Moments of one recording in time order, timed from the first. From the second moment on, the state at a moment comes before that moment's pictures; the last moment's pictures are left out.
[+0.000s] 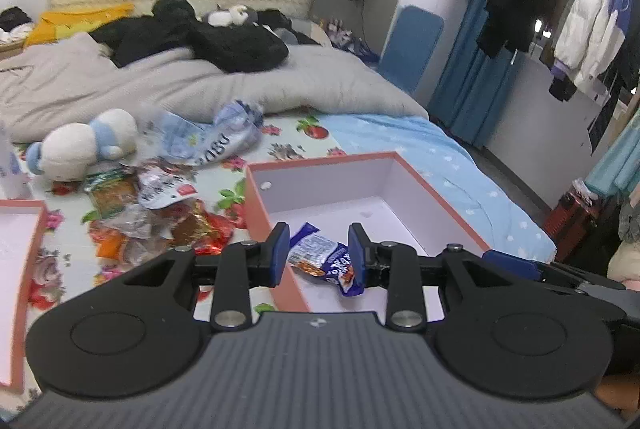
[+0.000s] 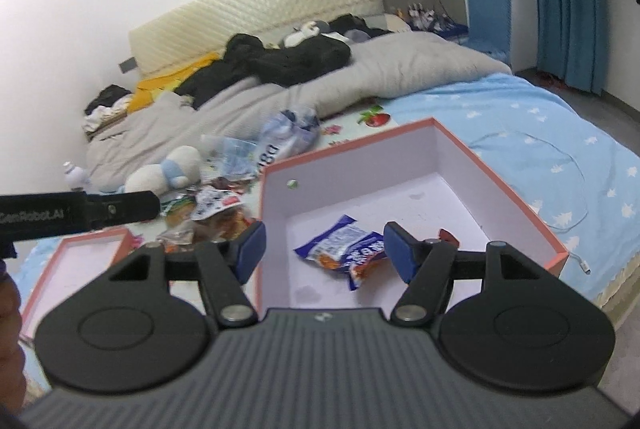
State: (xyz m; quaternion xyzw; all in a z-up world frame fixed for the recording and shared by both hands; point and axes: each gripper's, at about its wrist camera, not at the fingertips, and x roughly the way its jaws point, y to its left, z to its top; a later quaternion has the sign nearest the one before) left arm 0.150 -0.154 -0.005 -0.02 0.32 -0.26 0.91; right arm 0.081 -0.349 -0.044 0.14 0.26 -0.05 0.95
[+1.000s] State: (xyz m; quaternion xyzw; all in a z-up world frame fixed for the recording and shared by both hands) left arm 0.039 -0.023 -0.040 -0.08 0.34 -0.15 0.92; right arm 0.014 -0.253 -0.069 0.12 0.25 0.07 0.96
